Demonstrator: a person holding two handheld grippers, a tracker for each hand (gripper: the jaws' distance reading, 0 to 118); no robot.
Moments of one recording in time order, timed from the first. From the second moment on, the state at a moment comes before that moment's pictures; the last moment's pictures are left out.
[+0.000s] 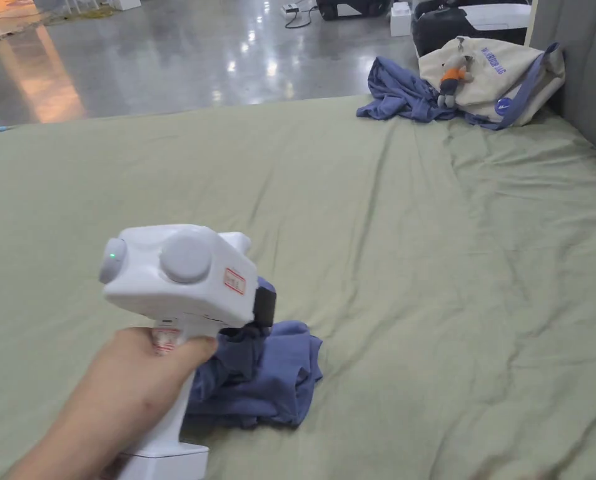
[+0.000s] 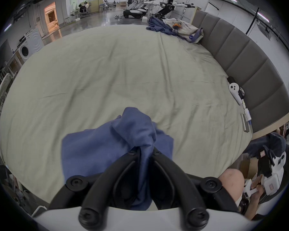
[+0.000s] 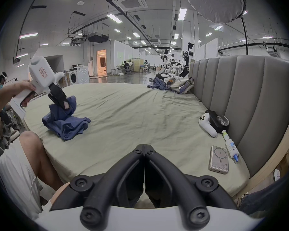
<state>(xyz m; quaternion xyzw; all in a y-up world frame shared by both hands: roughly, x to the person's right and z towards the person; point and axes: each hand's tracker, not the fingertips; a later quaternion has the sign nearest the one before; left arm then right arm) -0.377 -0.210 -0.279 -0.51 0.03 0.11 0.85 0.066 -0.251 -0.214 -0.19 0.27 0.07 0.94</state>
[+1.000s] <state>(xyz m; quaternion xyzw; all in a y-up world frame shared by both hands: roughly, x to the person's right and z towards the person) -0.382 -0.269 -0.281 -0.52 0.00 0.17 0.84 0.067 -0.253 -0.215 -0.20 0.27 0.08 0.94</state>
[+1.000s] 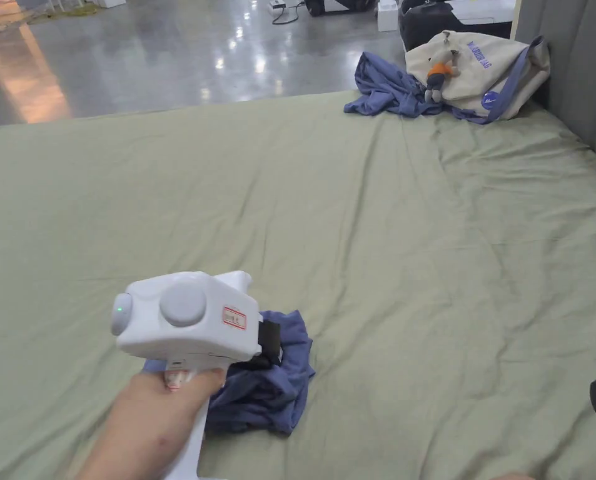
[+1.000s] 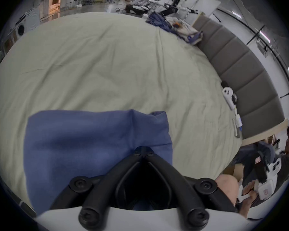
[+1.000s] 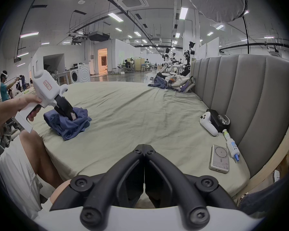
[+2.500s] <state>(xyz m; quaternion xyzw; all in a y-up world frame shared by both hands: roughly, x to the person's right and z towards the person) -0.506 -0.212 -0.110 -0.27 0.01 0.17 0.95 -0.082 -0.185 -0.238 -0.14 0.48 0.08 0.86</state>
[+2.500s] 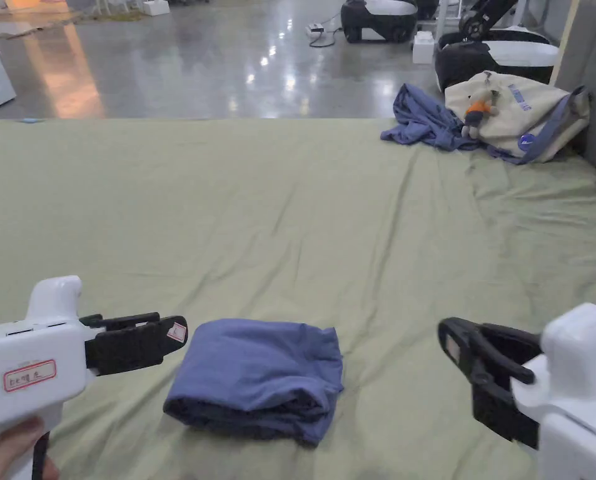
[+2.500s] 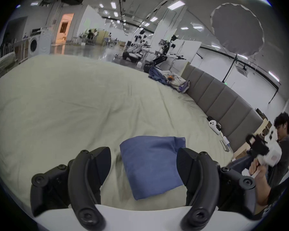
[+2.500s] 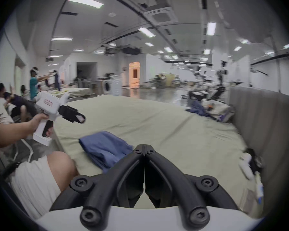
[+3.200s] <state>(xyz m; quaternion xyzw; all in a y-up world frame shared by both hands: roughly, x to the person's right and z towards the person) -0.523 -0.235 -0.106 -0.28 0.02 0.17 0.94 -0.240 -0.352 -0.360 -0.51 0.53 -0.13 0.67</state>
